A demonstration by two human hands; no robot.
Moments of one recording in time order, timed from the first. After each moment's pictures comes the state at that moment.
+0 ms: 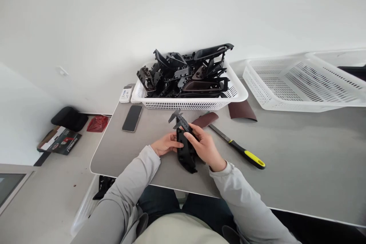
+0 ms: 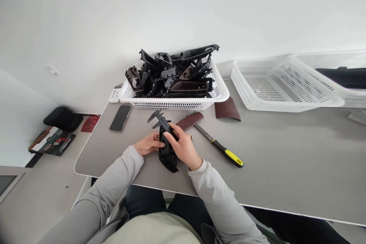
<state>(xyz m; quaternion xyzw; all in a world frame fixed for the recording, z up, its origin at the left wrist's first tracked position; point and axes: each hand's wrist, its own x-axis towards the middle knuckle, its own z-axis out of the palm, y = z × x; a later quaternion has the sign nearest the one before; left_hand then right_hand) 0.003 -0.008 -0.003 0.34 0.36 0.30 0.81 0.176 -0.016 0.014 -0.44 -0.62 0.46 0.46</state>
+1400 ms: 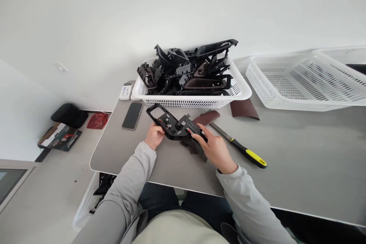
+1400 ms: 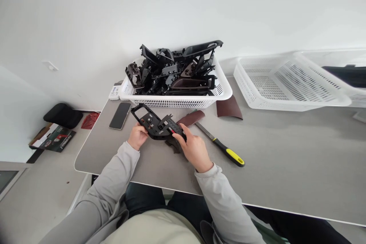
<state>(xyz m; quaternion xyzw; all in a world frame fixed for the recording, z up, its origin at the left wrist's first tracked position) -0.009 0.007 0.013 0.21 0.42 0.60 0.65 0.204 -0.022 0.010 -0.60 -0.74 0.16 0.26</state>
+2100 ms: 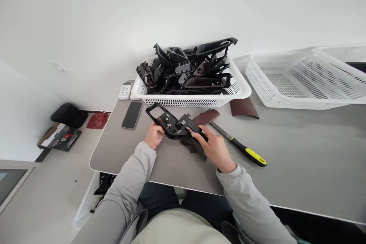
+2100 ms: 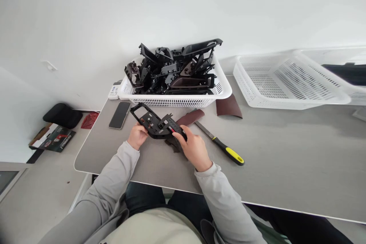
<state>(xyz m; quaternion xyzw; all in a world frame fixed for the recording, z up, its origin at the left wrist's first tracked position) -0.011 0.008 0.006 0.20 0.41 0.60 0.66 0.201 -0.023 0.011 -0.61 -0.71 0.18 0.29</state>
